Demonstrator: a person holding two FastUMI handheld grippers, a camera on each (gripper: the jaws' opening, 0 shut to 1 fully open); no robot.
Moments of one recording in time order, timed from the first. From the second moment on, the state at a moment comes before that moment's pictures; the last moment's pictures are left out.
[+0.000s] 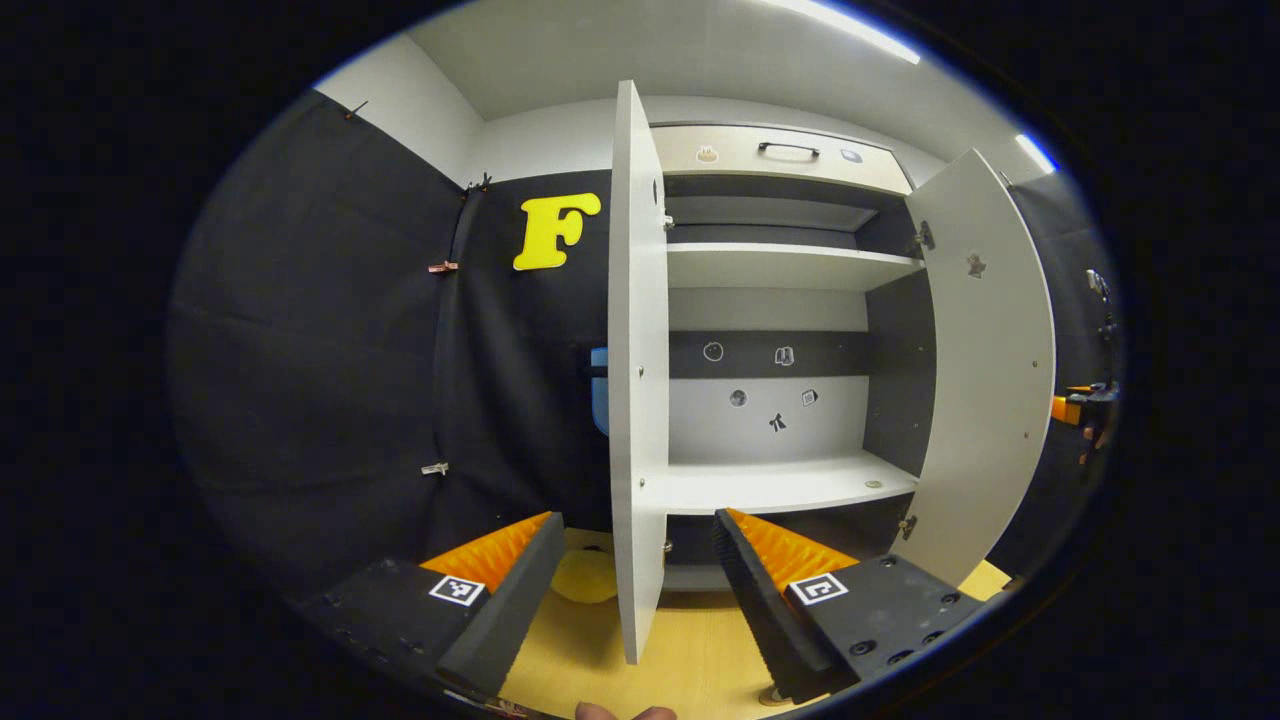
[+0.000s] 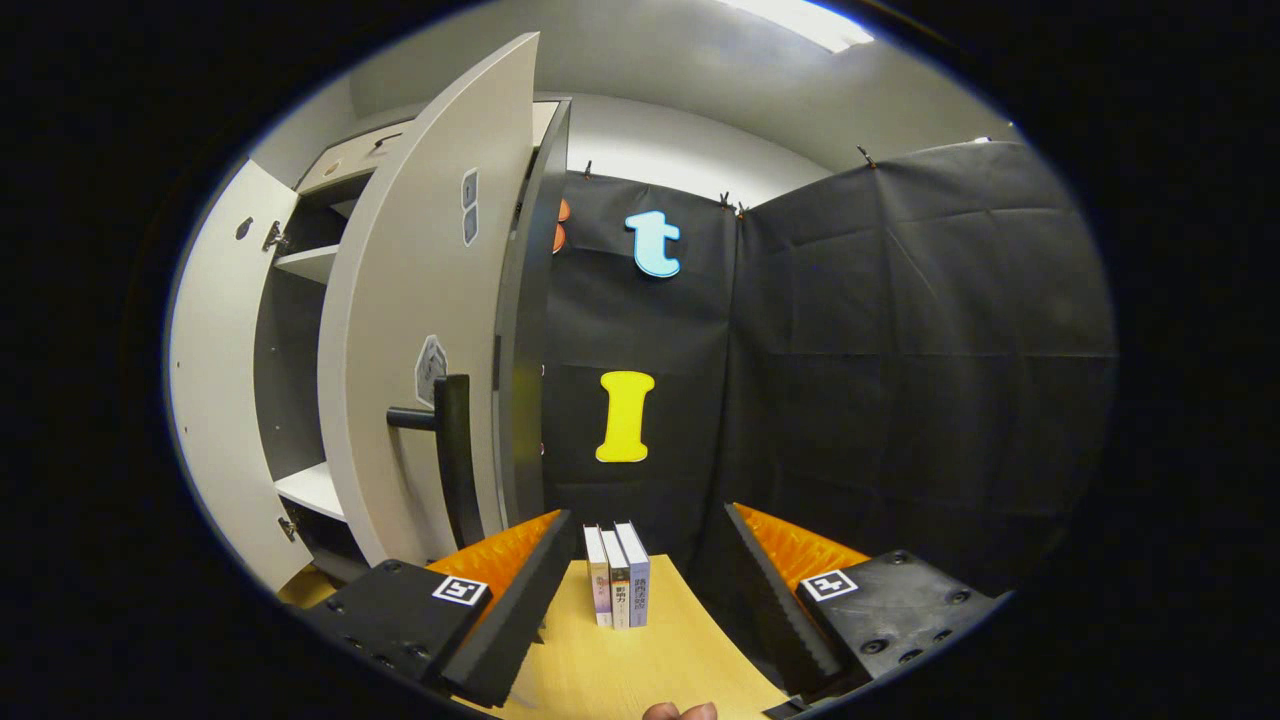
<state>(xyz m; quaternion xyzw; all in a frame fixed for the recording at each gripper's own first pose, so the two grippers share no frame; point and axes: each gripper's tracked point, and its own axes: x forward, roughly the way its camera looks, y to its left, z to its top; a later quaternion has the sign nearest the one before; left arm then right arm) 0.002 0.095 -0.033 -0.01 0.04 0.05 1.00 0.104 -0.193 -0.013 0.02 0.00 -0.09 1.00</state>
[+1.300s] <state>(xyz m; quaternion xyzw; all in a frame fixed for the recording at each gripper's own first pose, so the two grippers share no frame) 0.002 0.129 -0.043 -0.01 0.04 0.05 1.00 0.131 -0.015 -0.021 0.07 0.03 0.02 1.00</state>
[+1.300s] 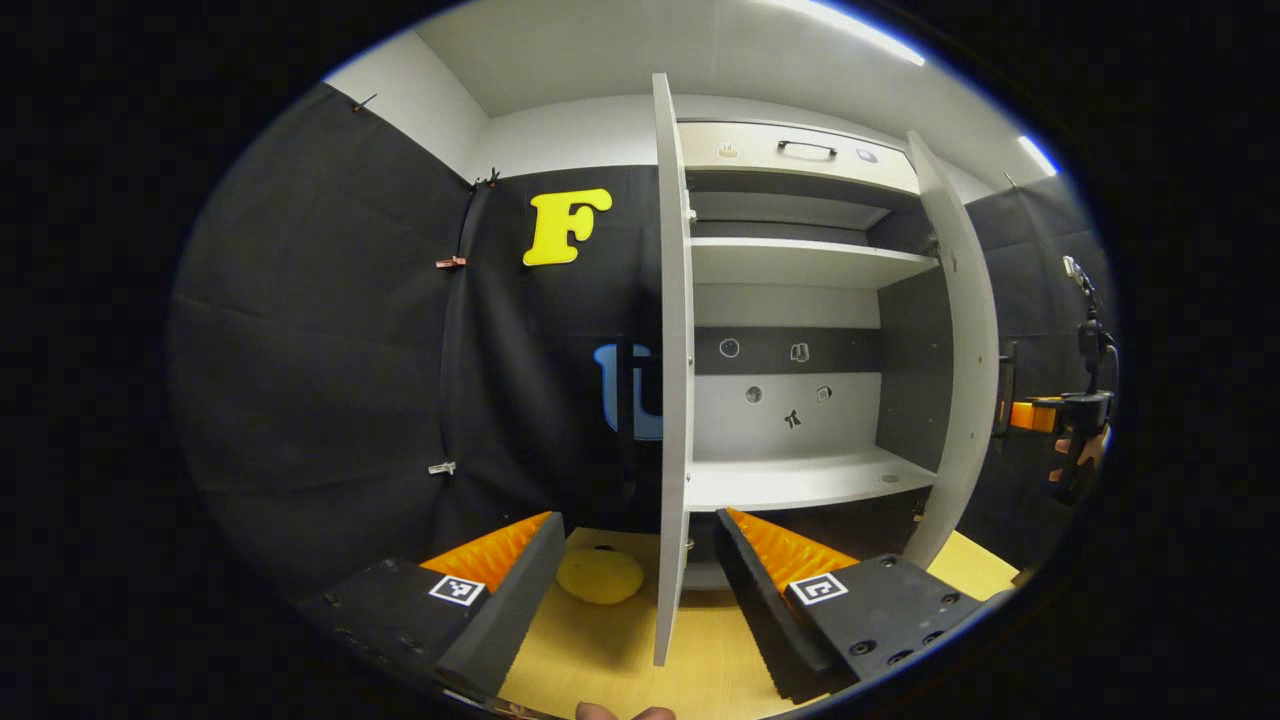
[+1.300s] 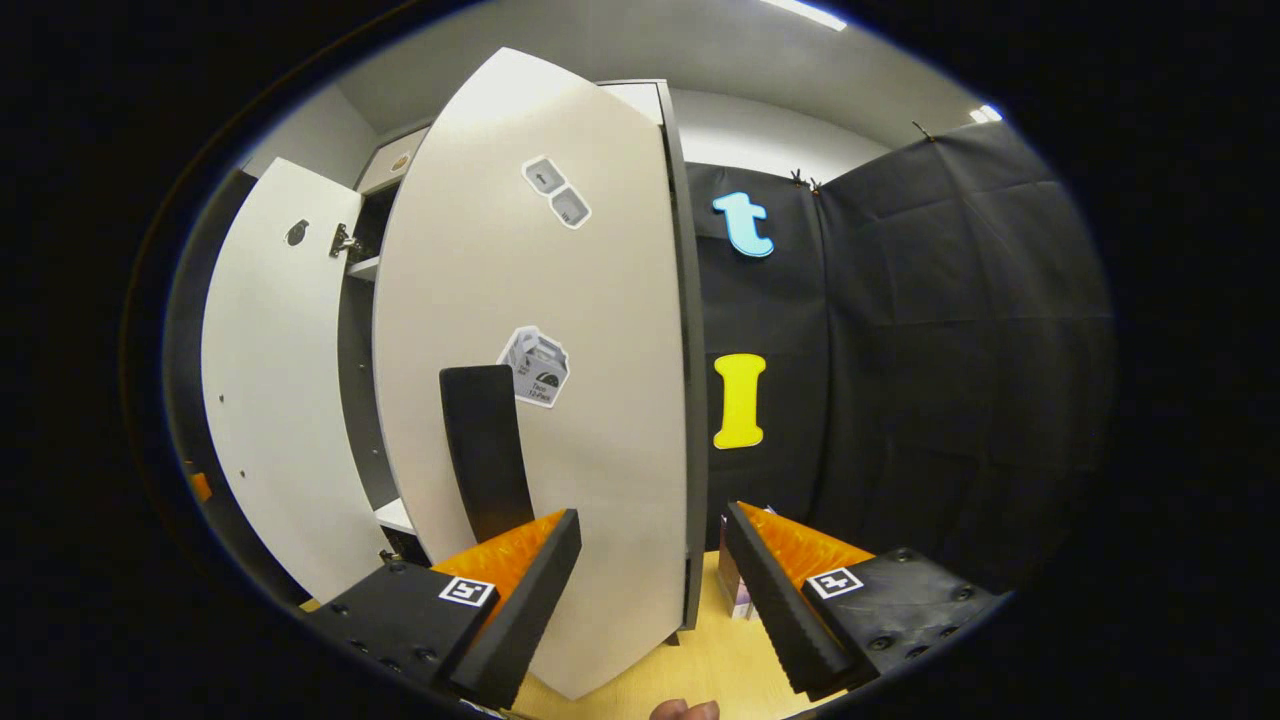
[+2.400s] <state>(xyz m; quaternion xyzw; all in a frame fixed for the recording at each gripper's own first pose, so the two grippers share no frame) 0.045 0.181 -0.047 -0.01 0.04 0.09 0.99 0.172 0.047 -0.025 0.06 0.03 0.05 1.00</state>
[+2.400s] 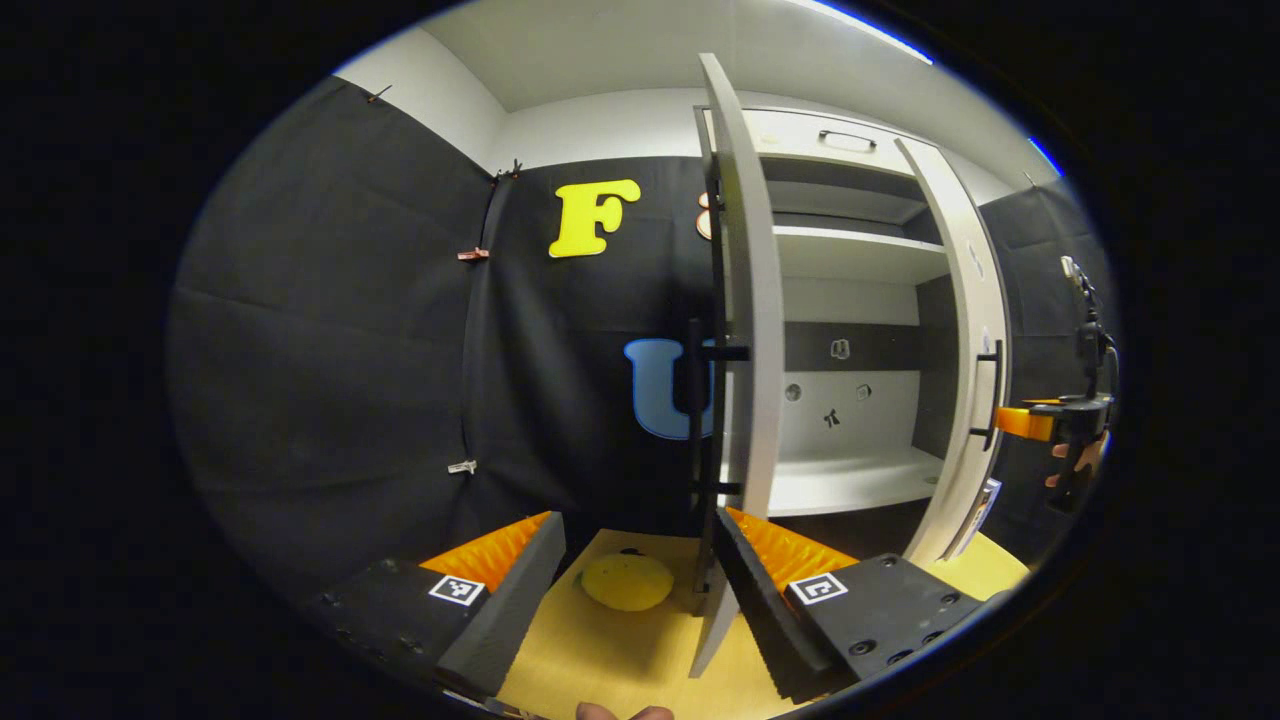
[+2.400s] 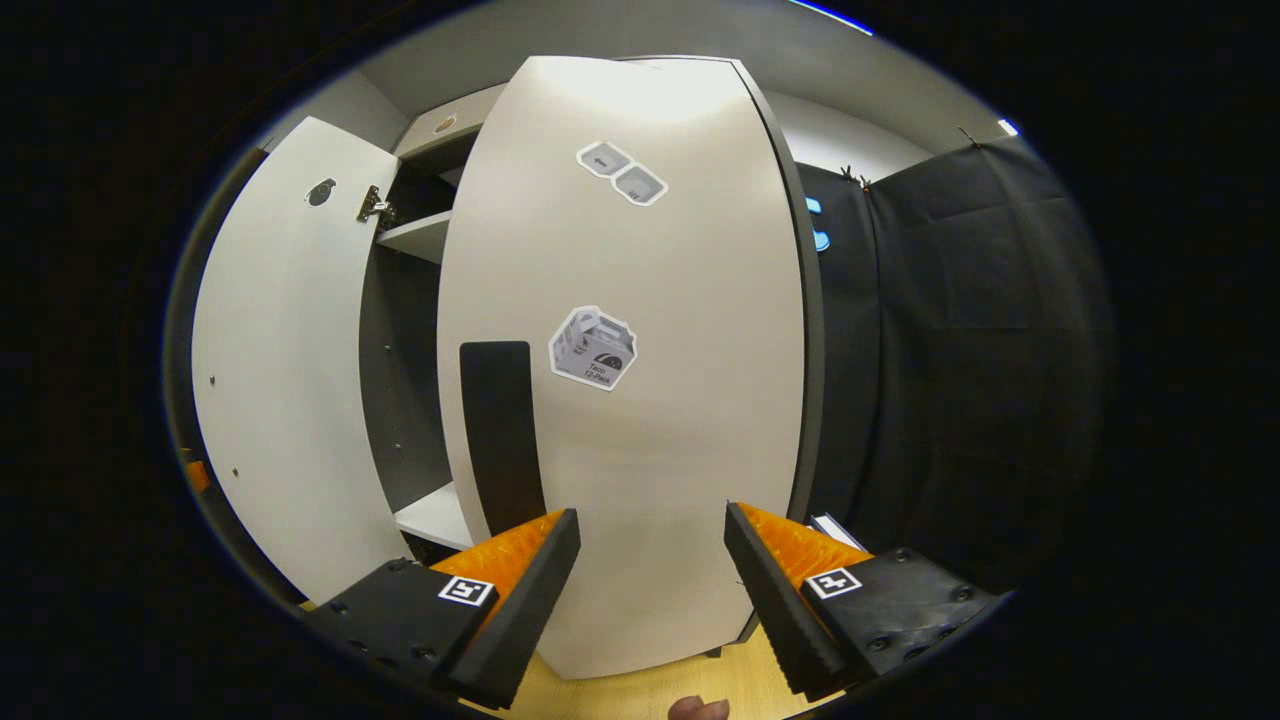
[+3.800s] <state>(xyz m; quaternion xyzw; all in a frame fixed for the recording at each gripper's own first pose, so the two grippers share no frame) 0.129 0.049 -0.052 0.00 0.03 -0.04 1.00 0.105 -0.019 -0.013 0.04 0.01 0.01 1.00</state>
